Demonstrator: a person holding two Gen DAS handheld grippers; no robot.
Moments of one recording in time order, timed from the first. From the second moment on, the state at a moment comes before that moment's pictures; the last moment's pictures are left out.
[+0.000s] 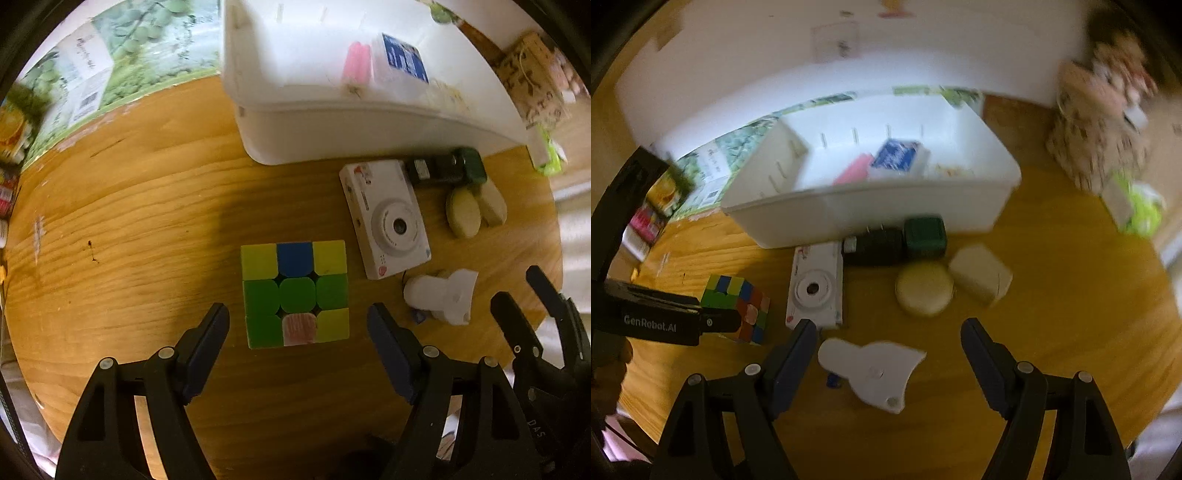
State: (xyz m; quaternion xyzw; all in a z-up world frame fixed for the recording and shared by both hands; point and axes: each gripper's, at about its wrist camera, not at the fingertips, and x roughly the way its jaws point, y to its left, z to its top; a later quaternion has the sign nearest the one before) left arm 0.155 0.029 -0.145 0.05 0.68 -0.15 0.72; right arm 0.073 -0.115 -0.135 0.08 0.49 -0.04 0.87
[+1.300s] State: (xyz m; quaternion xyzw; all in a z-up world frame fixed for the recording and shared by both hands) left arm 0.215 0.042 -0.216 0.06 0.75 -0.18 0.63; right arm 0.085 -0.099 -0.206 0.15 0.54 -0.14 0.82
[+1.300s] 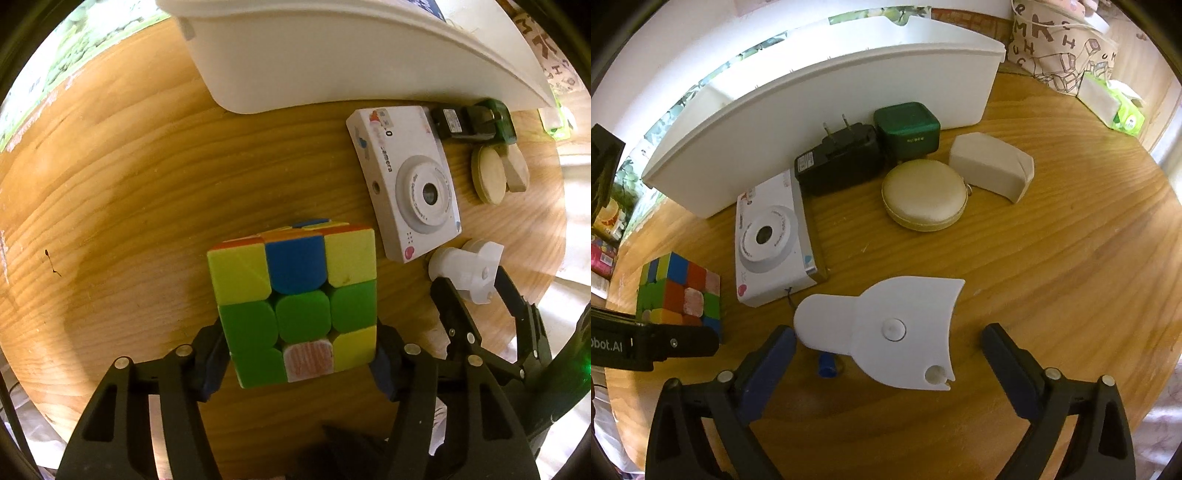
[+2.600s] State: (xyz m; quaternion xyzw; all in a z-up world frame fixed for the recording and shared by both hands) left arm 0.172 0.090 -0.179 -0.03 0.74 -0.12 0.66; right arm 0.105 -0.087 -0.186 0.12 0.56 -0.07 0.82
